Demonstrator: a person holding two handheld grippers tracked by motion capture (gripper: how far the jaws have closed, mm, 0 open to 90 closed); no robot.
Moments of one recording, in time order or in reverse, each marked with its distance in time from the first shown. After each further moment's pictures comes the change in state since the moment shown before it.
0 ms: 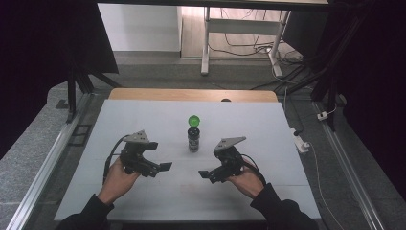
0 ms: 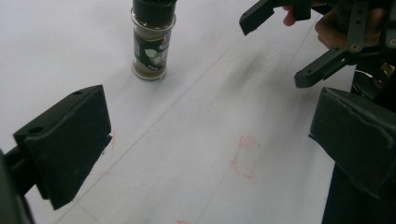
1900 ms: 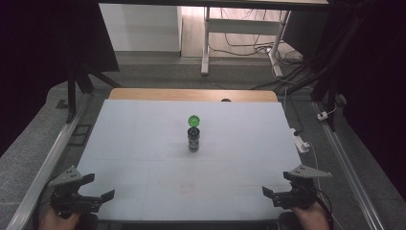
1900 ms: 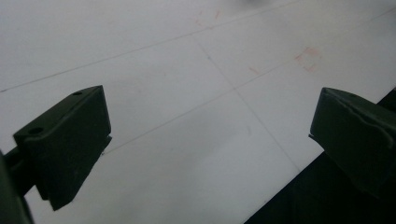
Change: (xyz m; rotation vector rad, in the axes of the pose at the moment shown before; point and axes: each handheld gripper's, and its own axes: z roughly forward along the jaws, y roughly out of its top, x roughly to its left) left arm -0.013 -0.127 -0.115 -0.005 0.304 -0.229; right arm -0.009 -0.121 -0.150 -0.106 -0.344 0.257
